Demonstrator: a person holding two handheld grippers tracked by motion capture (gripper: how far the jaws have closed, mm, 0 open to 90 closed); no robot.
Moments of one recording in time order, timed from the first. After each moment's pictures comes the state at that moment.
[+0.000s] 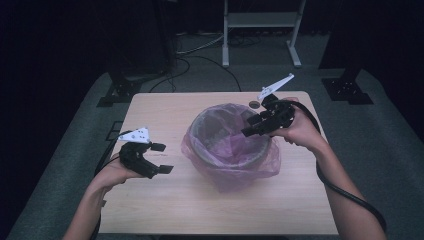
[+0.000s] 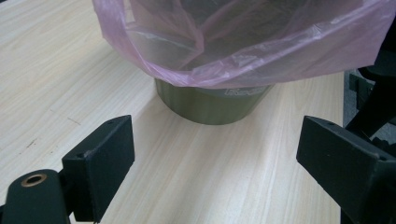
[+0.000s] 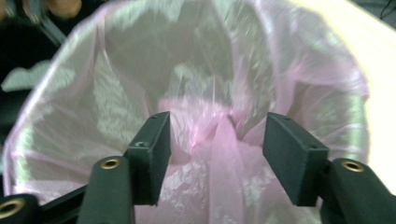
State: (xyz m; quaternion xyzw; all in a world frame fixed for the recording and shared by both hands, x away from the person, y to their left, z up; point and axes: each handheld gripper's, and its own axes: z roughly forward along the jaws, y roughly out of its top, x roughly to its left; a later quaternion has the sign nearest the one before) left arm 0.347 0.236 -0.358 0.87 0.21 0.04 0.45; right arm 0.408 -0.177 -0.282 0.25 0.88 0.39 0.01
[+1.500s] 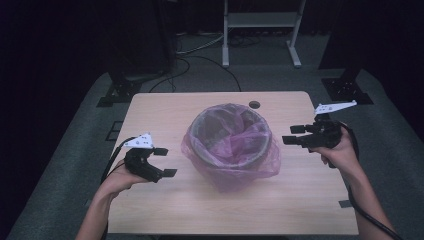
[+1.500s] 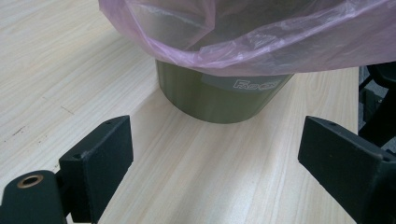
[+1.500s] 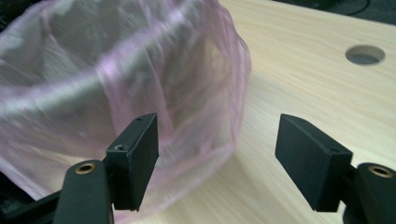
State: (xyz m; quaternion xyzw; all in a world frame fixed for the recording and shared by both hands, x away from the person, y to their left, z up) left arm 0.344 0.232 -0.385 0.86 0.24 0.04 0.46; right arm 0.377 -0.302 -0.341 0.36 0.80 0.48 0.03
